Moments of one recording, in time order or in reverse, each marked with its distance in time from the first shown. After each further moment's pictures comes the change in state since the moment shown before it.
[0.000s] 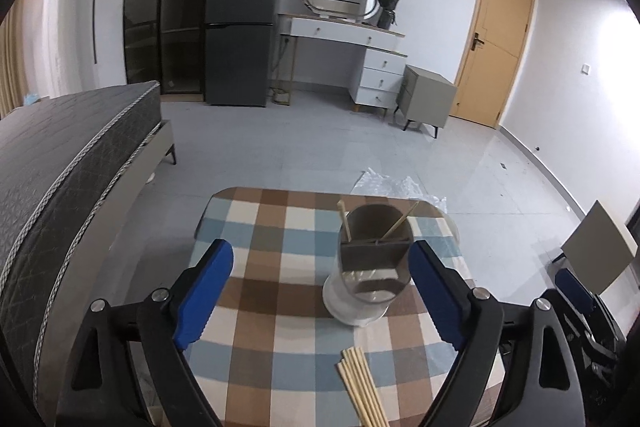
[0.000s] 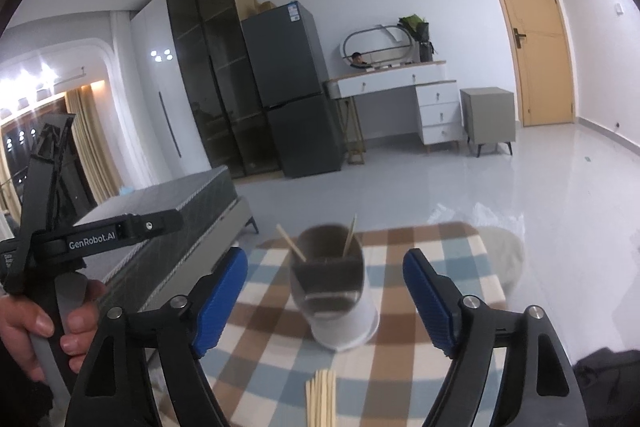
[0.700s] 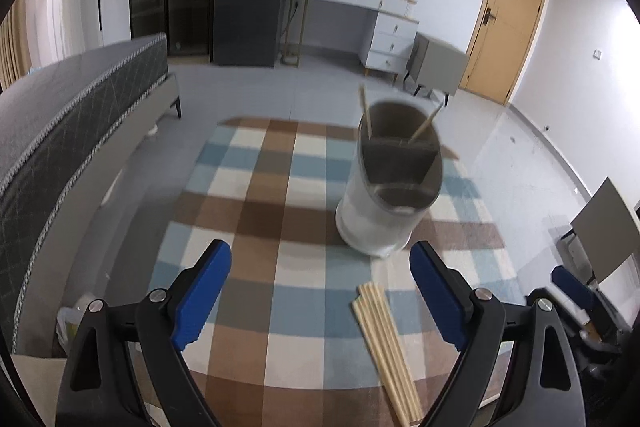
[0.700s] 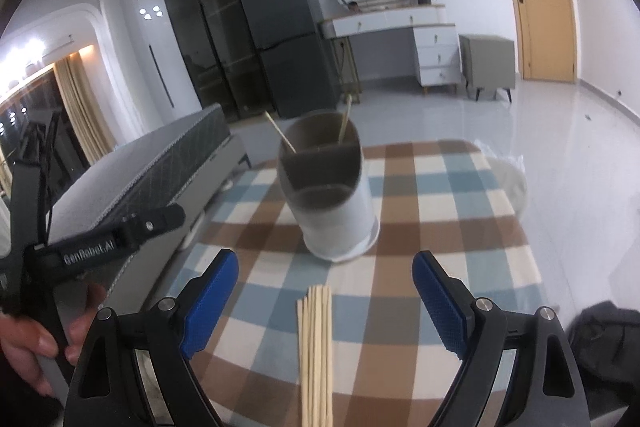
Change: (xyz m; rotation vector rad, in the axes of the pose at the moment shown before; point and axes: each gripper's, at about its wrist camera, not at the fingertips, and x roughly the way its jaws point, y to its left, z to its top) left arm 0.047 0.013 -0.090 -0.016 0.108 0.023; right arm 0.032 -0.008 -0.088 0.009 0.218 -0.024
